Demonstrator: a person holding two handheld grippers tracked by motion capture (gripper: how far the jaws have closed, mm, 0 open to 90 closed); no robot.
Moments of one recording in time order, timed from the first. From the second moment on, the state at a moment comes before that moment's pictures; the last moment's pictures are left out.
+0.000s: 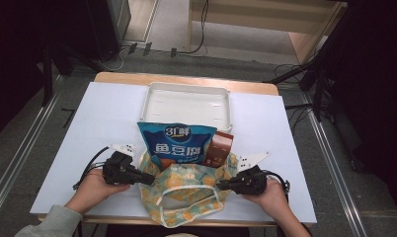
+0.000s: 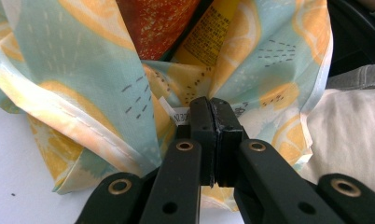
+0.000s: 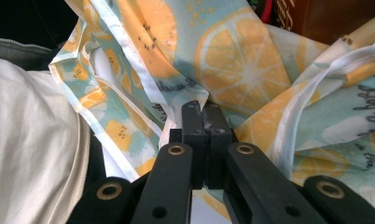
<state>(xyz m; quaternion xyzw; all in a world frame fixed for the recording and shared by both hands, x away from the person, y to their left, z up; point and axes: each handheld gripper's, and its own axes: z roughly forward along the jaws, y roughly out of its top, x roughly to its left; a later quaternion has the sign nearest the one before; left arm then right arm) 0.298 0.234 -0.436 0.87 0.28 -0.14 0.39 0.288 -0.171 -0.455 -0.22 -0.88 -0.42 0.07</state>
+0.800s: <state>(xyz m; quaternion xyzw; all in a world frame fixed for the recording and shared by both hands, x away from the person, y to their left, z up) 0.290 0.252 -0.393 0.86 0.26 -0.11 0.42 0.279 -0.188 -0.410 -0.21 -0.86 -0.46 0.04</state>
